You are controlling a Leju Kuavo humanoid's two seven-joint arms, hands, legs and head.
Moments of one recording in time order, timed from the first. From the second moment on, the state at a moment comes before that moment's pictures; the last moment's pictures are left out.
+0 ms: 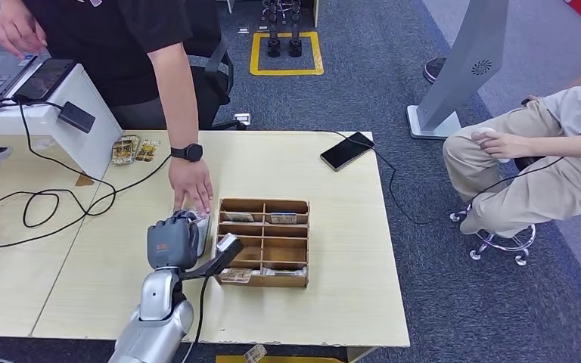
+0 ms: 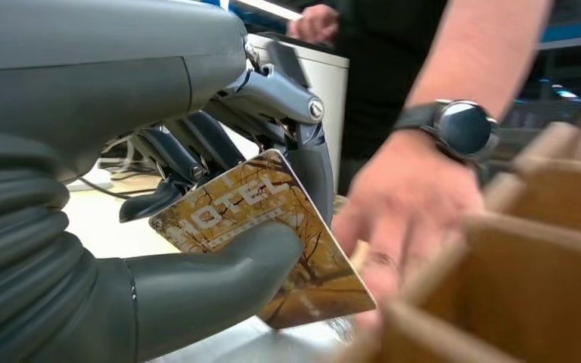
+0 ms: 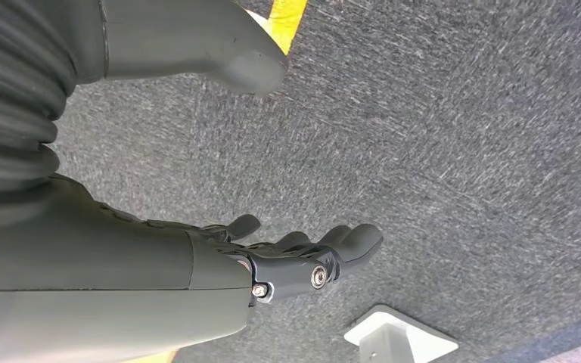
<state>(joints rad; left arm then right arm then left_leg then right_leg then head) -0.34 -0.14 -0.08 -0.80 -1.47 0.70 0.05 -0.11 0.32 -1.46 -0.53 0.66 -0.70 -0.51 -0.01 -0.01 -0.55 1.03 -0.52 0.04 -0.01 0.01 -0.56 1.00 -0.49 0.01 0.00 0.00</state>
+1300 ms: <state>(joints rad) -0.42 -0.17 -0.04 -0.61 -0.91 0.68 -0.29 -0.11 0.32 -1.49 -0.53 0.71 -0.70 -0.51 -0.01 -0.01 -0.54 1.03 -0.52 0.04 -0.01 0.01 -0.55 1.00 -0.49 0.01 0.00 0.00</state>
